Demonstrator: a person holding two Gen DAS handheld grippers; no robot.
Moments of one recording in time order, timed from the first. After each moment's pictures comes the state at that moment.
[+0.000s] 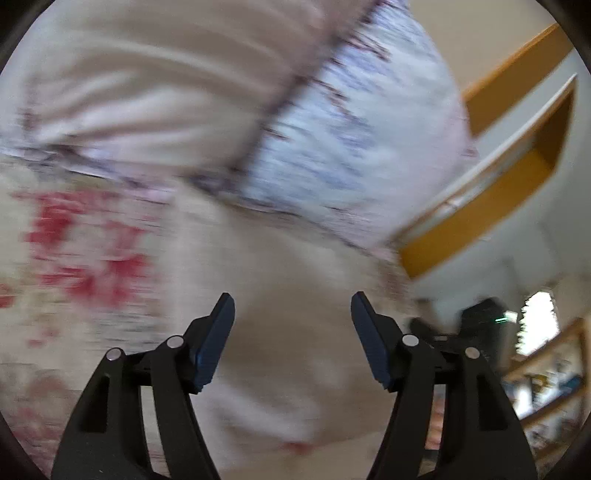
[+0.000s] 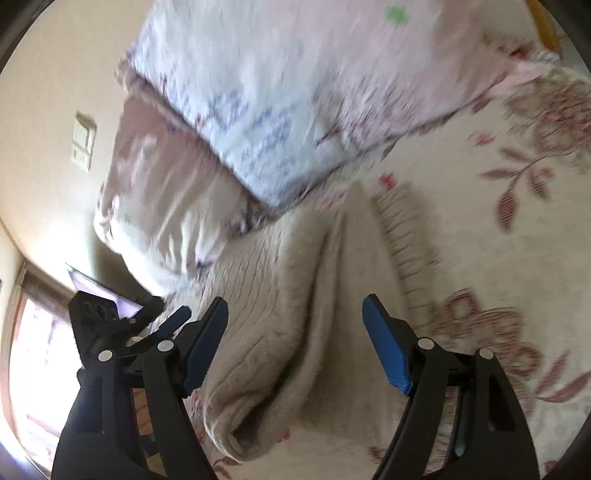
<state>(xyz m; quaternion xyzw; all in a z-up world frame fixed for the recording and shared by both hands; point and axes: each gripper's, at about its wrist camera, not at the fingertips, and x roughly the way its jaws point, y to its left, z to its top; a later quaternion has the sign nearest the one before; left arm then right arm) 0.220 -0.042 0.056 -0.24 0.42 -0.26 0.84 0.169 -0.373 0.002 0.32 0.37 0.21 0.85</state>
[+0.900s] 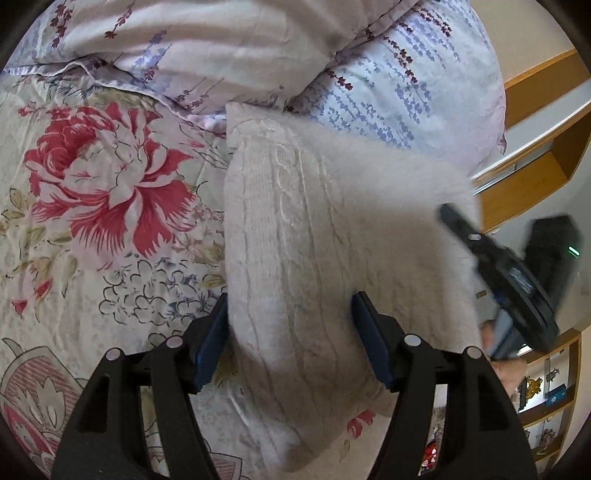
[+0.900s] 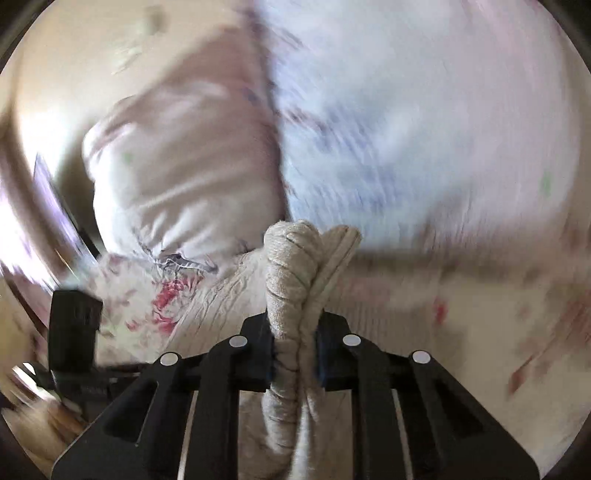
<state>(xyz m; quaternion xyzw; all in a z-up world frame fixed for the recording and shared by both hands) 0.228 -0.029 0.000 -0.26 0.48 -0.27 0.79 0.187 -0.269 0.075 0.02 0.26 0.18 0.95</state>
